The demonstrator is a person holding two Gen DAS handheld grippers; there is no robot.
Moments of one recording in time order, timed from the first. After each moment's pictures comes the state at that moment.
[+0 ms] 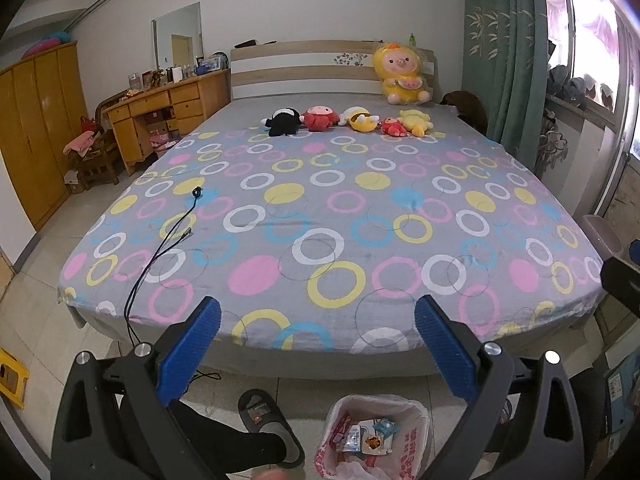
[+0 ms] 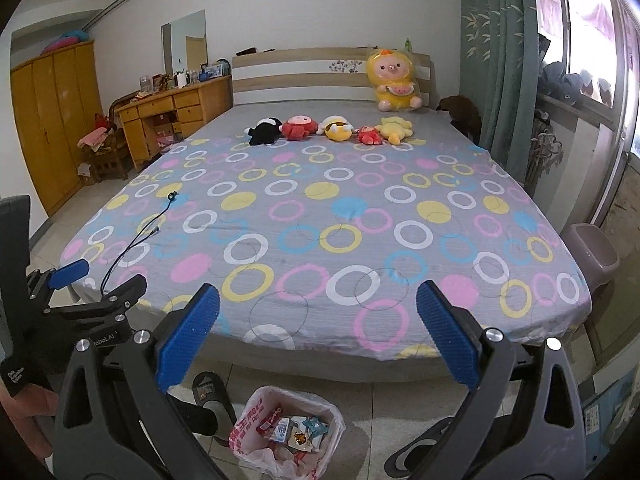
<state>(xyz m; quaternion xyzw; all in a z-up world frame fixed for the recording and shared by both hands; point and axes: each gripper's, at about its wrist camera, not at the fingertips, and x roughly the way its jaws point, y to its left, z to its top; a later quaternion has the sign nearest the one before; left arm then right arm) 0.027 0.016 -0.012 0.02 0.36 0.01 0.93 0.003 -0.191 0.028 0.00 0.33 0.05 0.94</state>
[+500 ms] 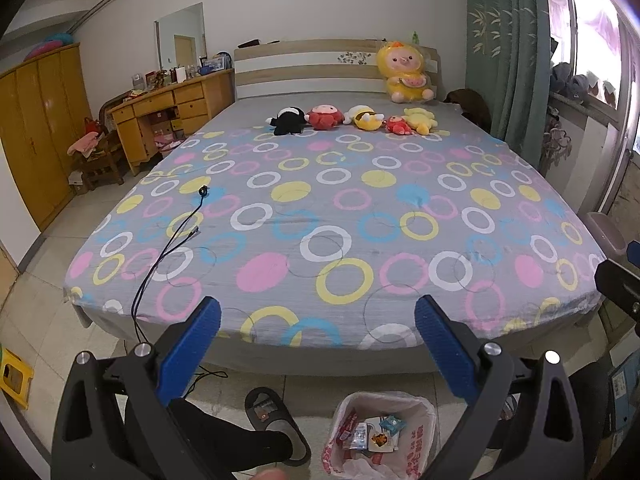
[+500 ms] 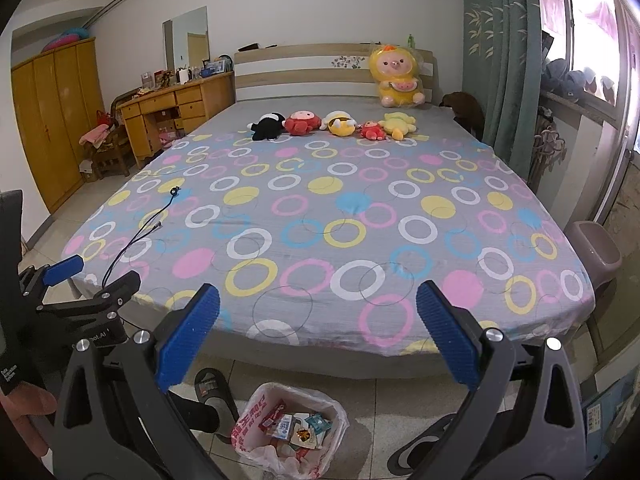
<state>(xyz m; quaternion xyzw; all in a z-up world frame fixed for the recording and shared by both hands) 0.017 0.027 -0.015 0.02 0.36 0.01 0.93 0.002 -0.184 0.025 0.00 0.33 0.05 0.94</state>
